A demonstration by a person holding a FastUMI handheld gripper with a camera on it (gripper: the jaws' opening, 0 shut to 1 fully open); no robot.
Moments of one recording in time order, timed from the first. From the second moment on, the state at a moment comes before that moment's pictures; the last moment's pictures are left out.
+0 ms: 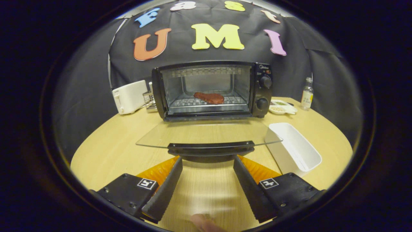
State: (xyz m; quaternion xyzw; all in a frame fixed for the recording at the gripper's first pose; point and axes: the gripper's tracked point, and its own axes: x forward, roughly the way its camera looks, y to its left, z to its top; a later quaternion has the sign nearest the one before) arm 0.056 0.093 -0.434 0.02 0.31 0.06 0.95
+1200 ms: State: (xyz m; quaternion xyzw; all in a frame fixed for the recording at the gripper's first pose) arm 0.114 0.103 -0.332 -0.01 0.20 0.05 0.98
